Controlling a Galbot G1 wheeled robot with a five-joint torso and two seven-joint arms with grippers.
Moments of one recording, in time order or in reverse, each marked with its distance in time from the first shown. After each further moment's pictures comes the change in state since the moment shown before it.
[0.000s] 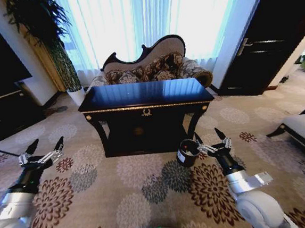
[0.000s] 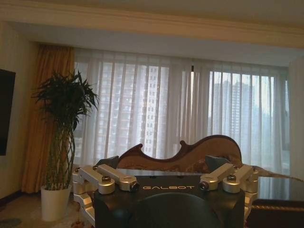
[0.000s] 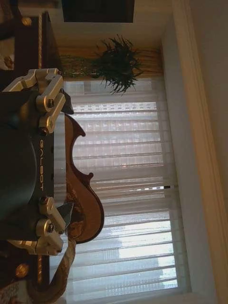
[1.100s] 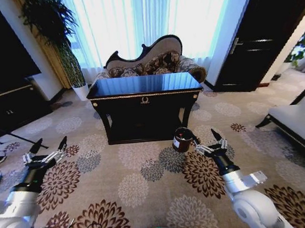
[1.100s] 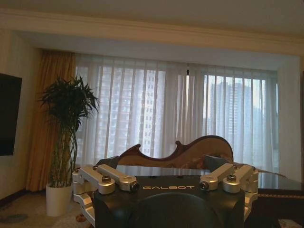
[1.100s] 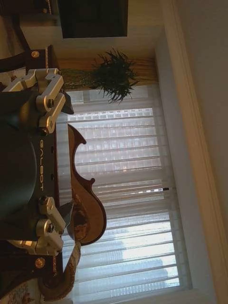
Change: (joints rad) left arm -0.007 -0.002 0.020 -0.008 0.017 0.008 -0.002; right arm 0.023 0.018 -0.035 -0.001 0.005 -0.022 -0.003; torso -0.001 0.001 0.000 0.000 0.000
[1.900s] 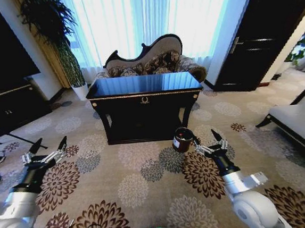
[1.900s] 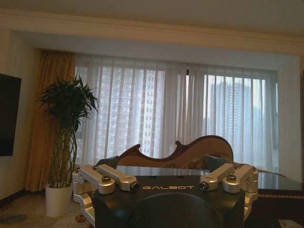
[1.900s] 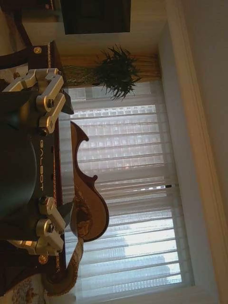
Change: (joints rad) left arm 0.008 -0.008 -0.008 -0.011 -0.001 0.000 0.003; right arm -0.011 0.015 0.005 0.005 -0.012 -0.011 0.004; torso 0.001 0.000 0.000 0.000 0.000
